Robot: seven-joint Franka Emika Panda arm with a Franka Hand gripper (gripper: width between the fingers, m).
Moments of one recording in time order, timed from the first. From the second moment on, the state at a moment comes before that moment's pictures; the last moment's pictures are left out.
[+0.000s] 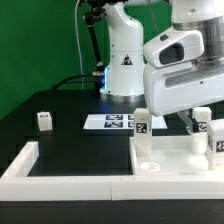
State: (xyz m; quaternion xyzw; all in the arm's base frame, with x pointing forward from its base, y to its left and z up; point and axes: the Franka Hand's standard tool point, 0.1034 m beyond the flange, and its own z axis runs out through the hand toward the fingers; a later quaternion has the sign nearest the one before) arm 0.634 0.109 0.098 -0.99 -0.02 0.06 0.11
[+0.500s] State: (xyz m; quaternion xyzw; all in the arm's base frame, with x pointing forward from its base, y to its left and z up) arm 0.641 0.109 0.087 -0.99 0.00 0.04 0.11
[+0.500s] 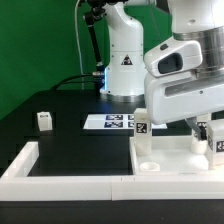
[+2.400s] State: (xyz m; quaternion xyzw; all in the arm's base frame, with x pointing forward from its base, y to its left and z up) arm 0.620 0.121 0.085 -0.86 0.50 0.04 0.04
